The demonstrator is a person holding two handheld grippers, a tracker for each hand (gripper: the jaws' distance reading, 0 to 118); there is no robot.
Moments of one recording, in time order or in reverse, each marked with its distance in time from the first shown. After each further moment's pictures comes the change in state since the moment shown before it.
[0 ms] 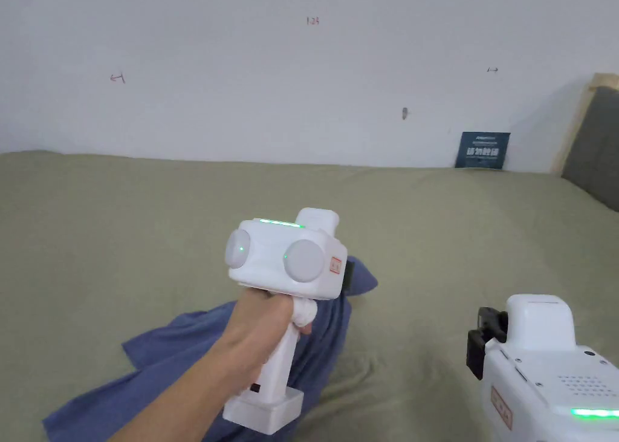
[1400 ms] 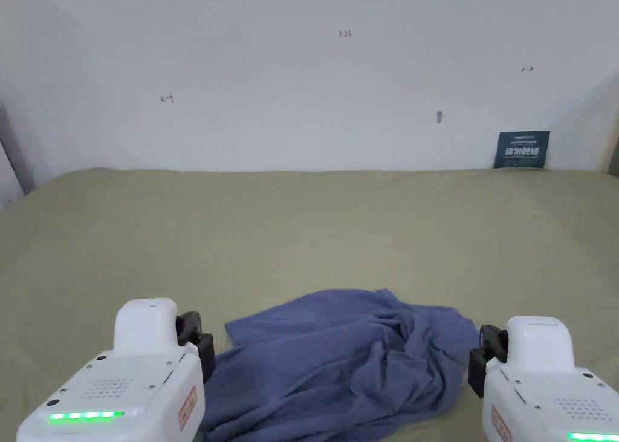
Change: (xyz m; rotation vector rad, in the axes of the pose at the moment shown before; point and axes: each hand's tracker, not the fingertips) left arm -0.076 -0.181 0.218 0.403 0.489 0.183; right arm -0.047 -0.033 0.034 0.019 0.106 -0.045
